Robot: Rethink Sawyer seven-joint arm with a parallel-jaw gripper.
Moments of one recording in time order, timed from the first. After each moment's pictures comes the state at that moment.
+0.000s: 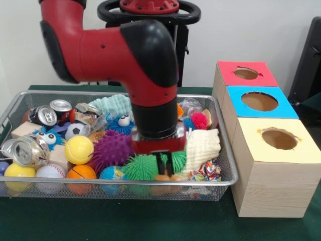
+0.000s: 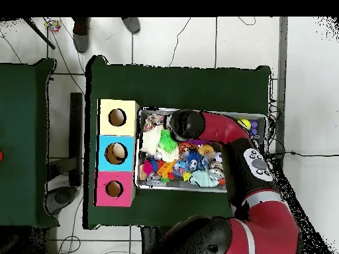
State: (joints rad) arm -0.45 -0.38 0.28 1.40 -0.22 0.59 1.62
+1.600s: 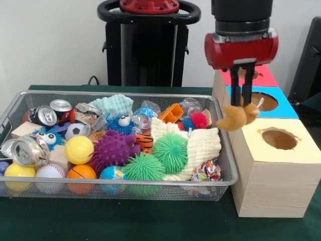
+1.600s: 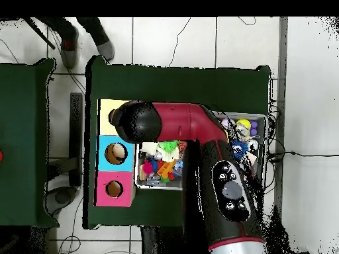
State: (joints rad) arm -0.29 -0.76 0.27 1.52 -0.14 0.66 1.62
